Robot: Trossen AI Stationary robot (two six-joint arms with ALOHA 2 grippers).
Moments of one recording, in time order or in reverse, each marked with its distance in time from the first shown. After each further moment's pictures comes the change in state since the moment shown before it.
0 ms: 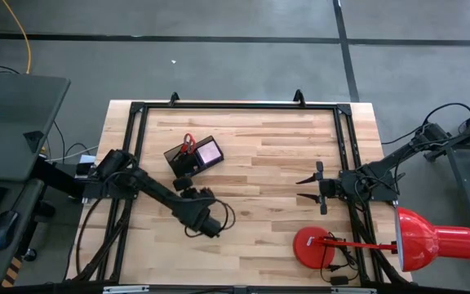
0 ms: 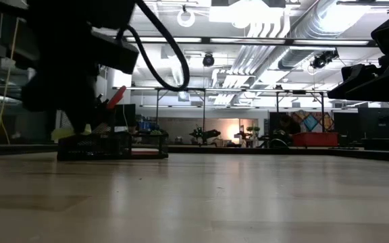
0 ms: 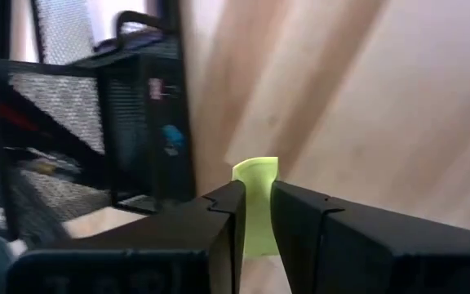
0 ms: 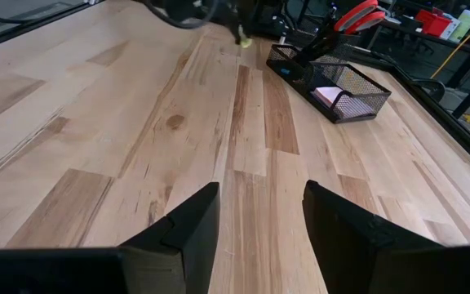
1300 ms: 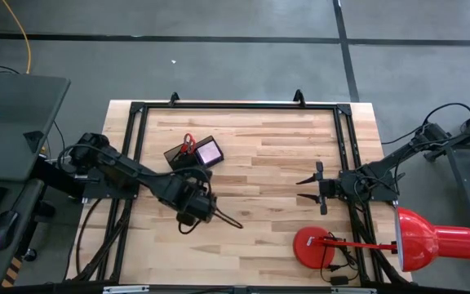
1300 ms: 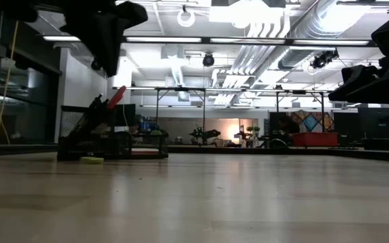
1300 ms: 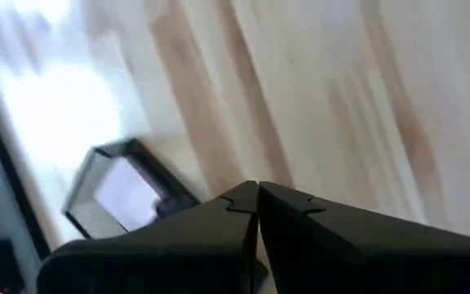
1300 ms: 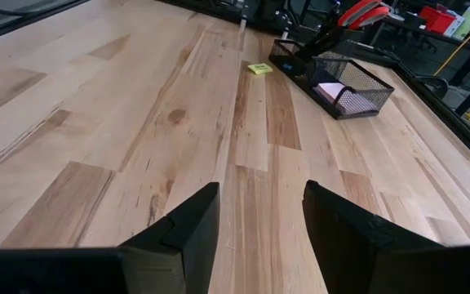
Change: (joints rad) left arm 0.063 -0.301 0.000 0.200 0.085 0.987; right arm 0.000 0.000 0.000 -0.016 -0.005 0.000
